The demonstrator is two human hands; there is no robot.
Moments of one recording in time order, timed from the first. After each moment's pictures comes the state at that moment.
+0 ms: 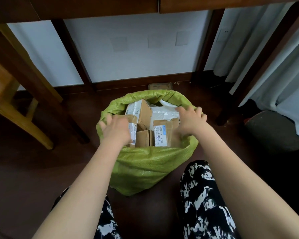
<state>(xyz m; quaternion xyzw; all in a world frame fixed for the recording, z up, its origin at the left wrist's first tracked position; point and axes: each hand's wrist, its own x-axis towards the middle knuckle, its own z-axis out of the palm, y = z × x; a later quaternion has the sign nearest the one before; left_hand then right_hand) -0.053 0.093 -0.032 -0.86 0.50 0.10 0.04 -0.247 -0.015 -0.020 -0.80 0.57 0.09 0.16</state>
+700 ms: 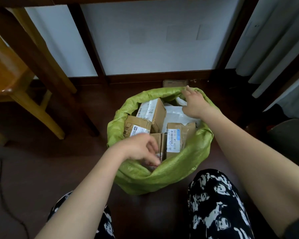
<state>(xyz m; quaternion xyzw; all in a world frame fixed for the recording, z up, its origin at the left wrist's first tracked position) -0.066 0.108 -0.033 -0.71 0.51 0.47 -0.06 -0.199 -0.098 -0.051 -0.87 0.46 0.02 0.19</state>
